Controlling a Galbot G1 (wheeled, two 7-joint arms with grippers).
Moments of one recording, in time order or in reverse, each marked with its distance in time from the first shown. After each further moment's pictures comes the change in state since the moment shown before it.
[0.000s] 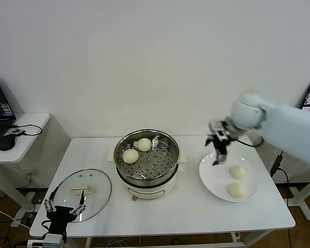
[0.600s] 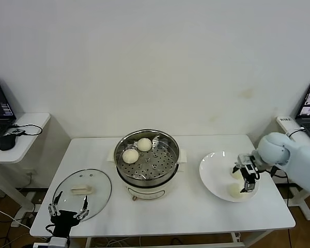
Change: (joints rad) left arm 0.010 -0.007 0.011 0.018 0.020 0.001 -0.002; right arm -0.408 -0.124 0.257 -0.052 -0.246 0.110 0.003
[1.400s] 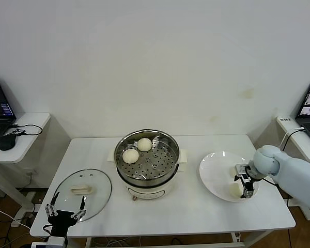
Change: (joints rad) left arm -0.010 0.000 -0.012 0.021 -0.002 -0.002 -0.003; right arm -0.140 0.088 0.085 -0.132 -0.092 0.004 0.039
